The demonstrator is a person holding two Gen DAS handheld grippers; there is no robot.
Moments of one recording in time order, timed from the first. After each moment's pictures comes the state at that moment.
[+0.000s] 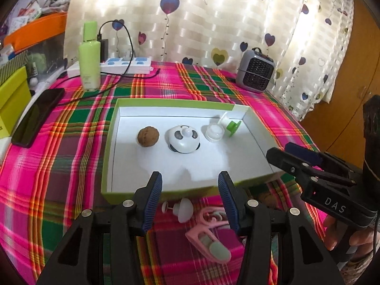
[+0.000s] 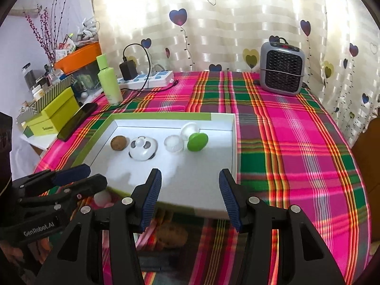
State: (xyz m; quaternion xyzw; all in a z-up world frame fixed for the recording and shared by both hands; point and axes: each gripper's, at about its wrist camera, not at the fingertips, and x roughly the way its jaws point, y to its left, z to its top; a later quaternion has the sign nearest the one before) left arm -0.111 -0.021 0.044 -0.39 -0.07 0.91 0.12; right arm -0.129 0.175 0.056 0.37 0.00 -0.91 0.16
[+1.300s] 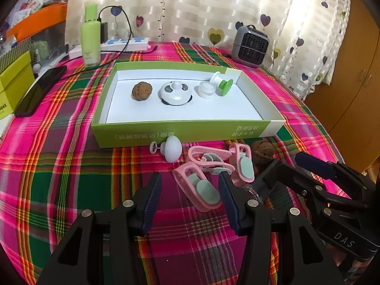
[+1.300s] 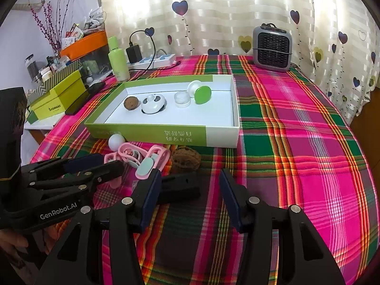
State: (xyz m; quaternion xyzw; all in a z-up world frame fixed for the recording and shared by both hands) left arm -0.069 -0.005 0.014 -0.43 -0.05 0.90 0.11; right arm -0.060 0.176 0.031 0.39 0.00 -0.91 0.15
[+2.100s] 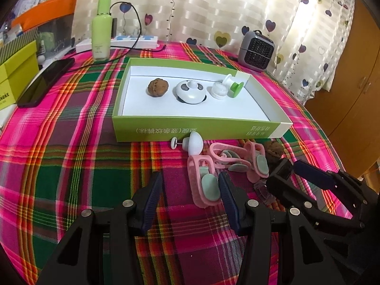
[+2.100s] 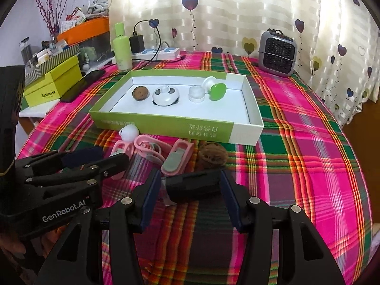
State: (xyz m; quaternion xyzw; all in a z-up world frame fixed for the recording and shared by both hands) left arm -0.067 -0.031 0.010 -0.42 -0.07 0.90 0.11; right arm -0.048 0.132 0.029 0.39 0.05 -0.91 0.11
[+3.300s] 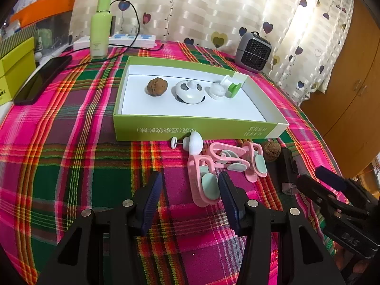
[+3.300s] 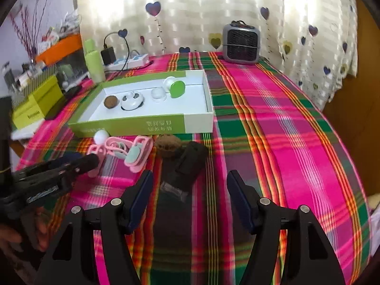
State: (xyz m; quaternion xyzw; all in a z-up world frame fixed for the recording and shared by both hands) left arm -0.066 -0.031 0.010 -0.42 -0.08 0.89 0.13; right arm -0.042 0.170 0.032 0.40 0.00 -0.91 0.04
